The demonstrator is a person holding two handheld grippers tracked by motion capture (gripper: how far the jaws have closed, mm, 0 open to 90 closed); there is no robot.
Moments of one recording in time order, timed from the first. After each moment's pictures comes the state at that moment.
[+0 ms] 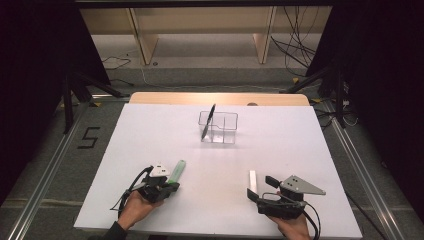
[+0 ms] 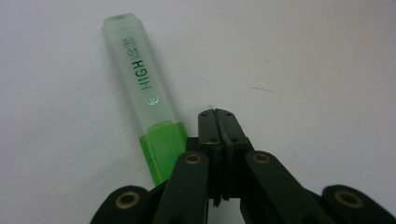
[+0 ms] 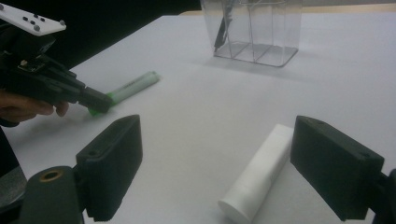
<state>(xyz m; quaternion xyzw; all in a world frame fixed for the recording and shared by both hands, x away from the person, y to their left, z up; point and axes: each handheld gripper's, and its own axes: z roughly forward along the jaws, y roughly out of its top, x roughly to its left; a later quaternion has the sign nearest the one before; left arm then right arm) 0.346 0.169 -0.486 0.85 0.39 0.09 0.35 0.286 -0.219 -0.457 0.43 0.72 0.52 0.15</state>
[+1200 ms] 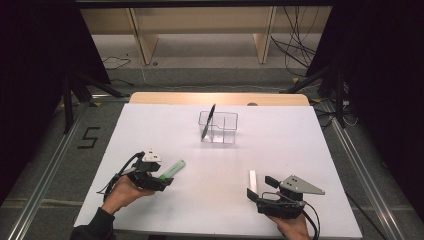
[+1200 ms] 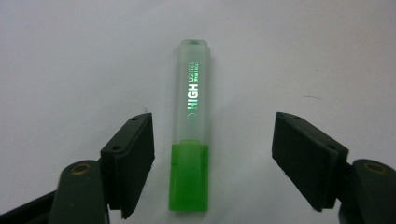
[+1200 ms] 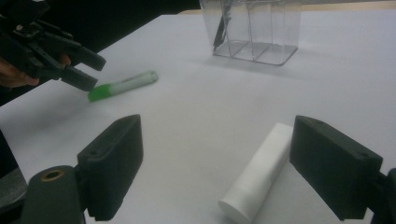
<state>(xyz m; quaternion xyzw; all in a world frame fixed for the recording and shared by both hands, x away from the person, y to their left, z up) 0.375 0.192 -0.452 0.87 0.39 0.11 0.30 0.287 -0.219 -0.458 0.43 0.72 0.52 0.15</state>
